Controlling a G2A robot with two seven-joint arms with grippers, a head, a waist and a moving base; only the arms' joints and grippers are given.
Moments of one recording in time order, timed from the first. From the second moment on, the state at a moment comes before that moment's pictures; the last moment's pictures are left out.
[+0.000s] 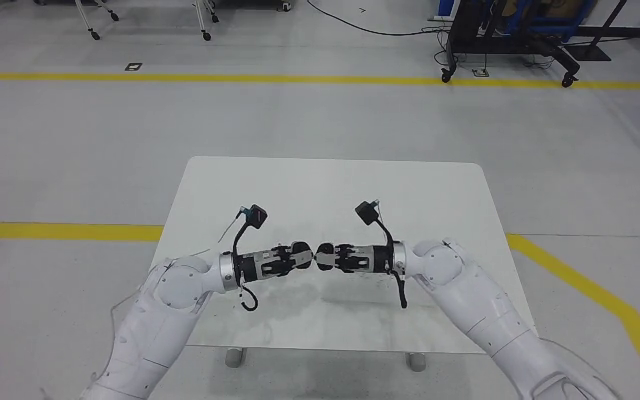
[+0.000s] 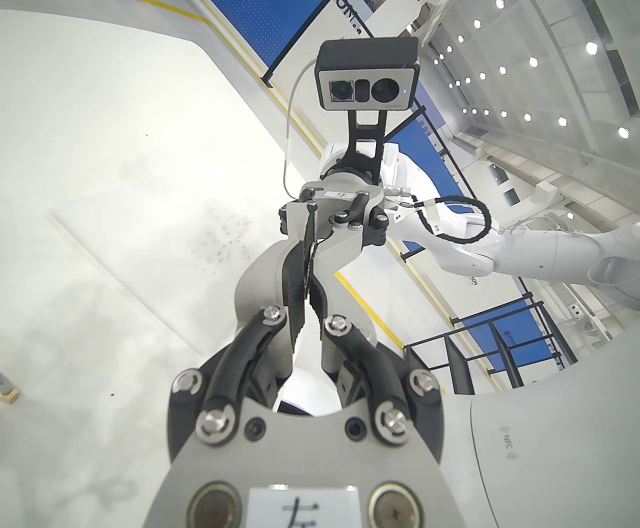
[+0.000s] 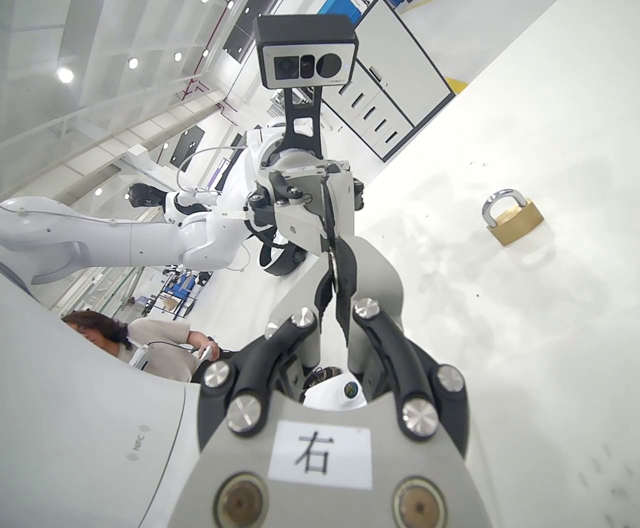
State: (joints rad) left arm 1.25 -1.11 -1.17 -1.48 -0.01 -0.62 -0.91; right arm -1.07 -1.17 0.91 -1.24 0.14 -0.76 0.87
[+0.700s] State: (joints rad) left arm 1.43 -1.07 -1.26 -1.73 0.68 -0.30 -0.67; right arm -1.15 -1.11 1.11 -1.18 0.22 -0.90 0.81
